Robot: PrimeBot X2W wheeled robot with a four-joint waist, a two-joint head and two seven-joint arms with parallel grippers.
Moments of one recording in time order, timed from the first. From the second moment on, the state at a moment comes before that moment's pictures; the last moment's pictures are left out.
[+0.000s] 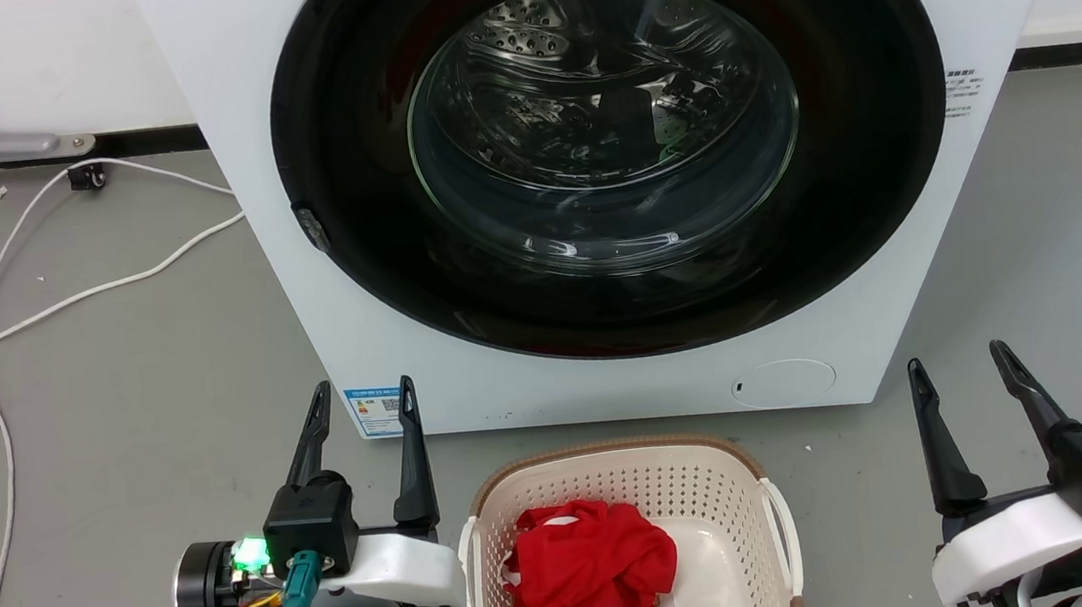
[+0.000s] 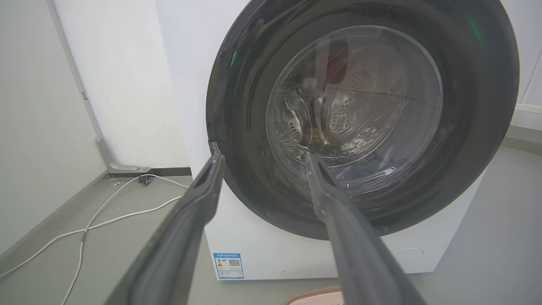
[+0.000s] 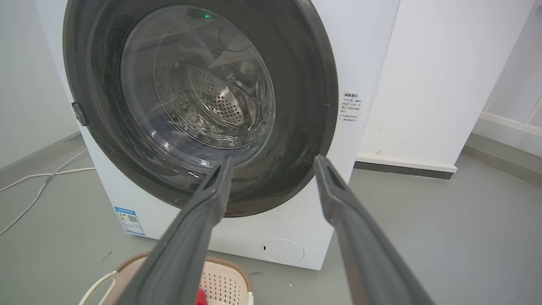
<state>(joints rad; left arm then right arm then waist) -0.14 0.05 -0.18 0.20 -0.07 0.10 -0.26 -0.01 -0.05 -0.04 0.08 -0.02 0.13 -0.19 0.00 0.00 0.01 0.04</state>
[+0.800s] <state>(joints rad) -0.24 0.05 -0.16 0.37 -0.11 0.05 -0.26 -0.07 -0.05 -0.03 0.12 0.01 0.13 -0.13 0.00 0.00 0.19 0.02</state>
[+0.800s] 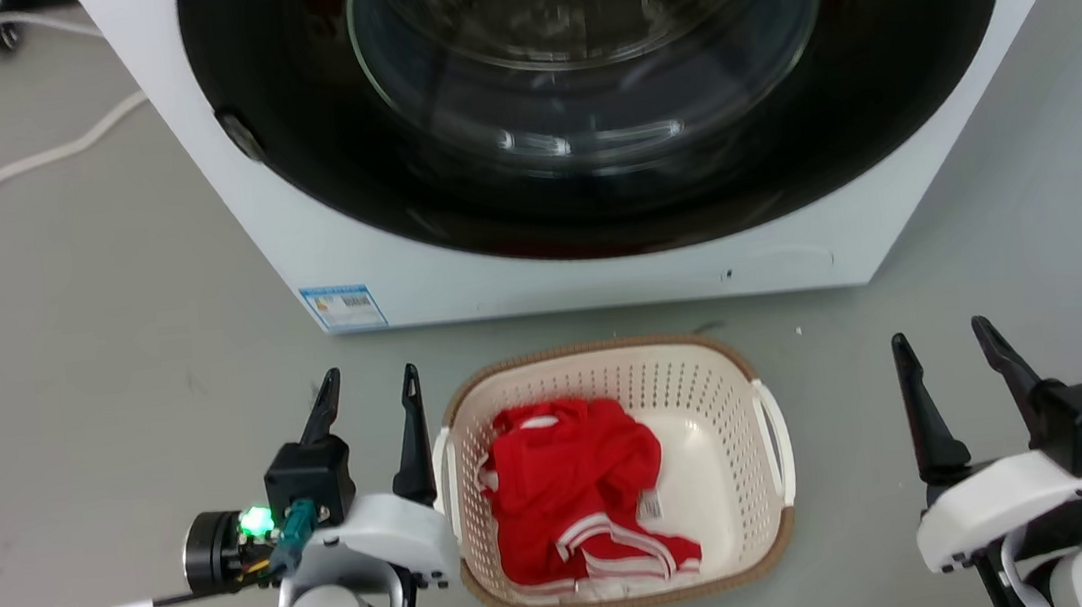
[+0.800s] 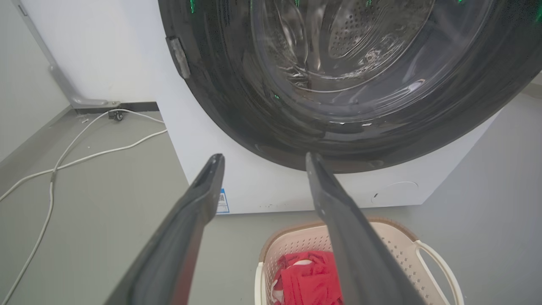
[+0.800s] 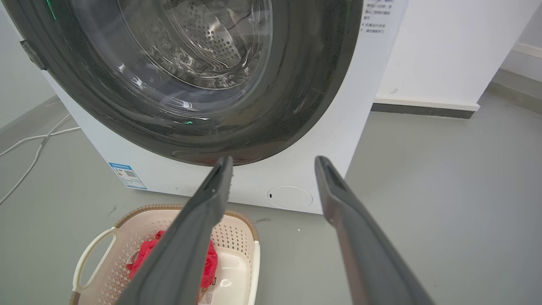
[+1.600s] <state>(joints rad) -0.67 0.09 -0.11 1.00 -0.25 -0.10 -0.16 -0.48 -0.05 0.07 0.69 0.11 0.13 -0.07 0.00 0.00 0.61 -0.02</state>
